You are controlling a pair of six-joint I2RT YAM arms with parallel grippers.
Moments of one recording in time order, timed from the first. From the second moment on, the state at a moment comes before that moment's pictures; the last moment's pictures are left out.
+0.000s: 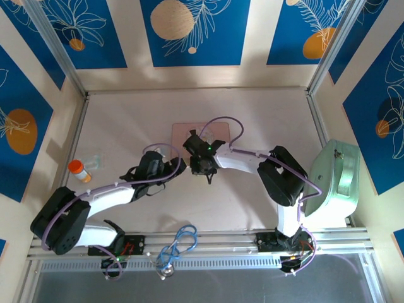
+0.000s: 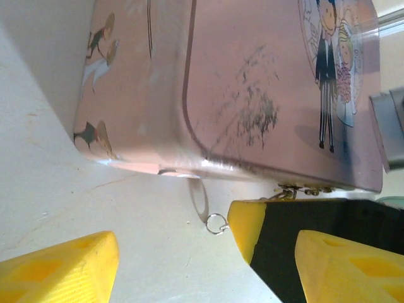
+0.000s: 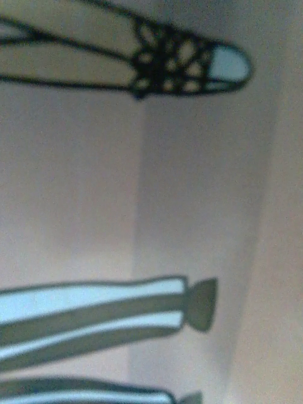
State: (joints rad) left arm -0.61 1.30 0.46 0.22 0.14 -1.02; right arm 0.84 1.90 1.29 -0.63 0.05 0.82
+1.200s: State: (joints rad) left arm -0.68 1.62 0.37 0.74 0.27 -1.08; right arm 0.75 1.92 1.39 -0.74 -0.22 0.79
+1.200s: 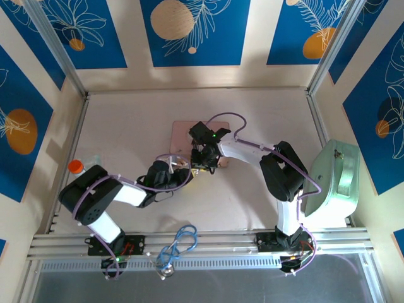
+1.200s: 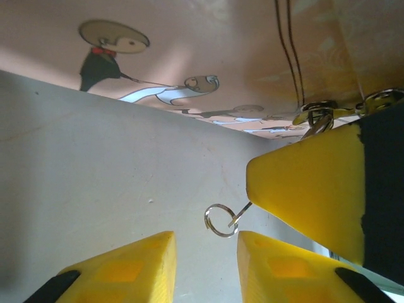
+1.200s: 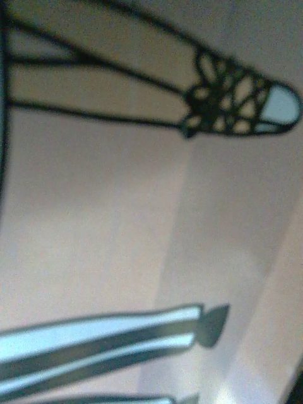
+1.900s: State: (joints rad) left arm -0.69 1.73 0.41 0.85 0.31 -1.10; right arm 0.74 1.92 1.40 -0.73 -0.23 0.80
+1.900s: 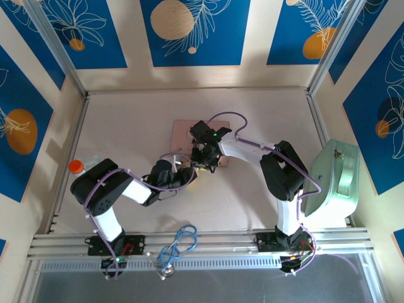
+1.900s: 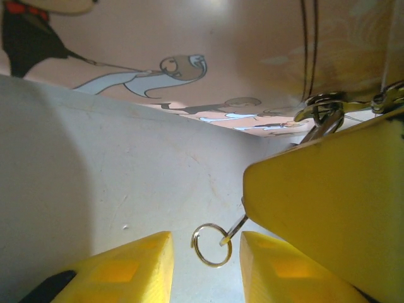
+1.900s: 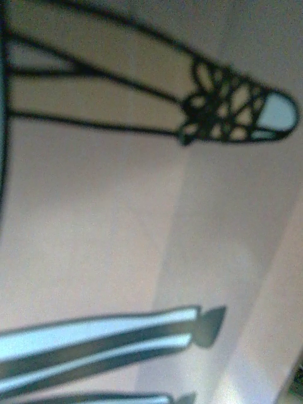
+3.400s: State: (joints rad) left arm -0.69 1.66 0.47 0.63 0.29 -0.97; right arm 0.74 1.93 1.38 -0.68 -0.24 0.85
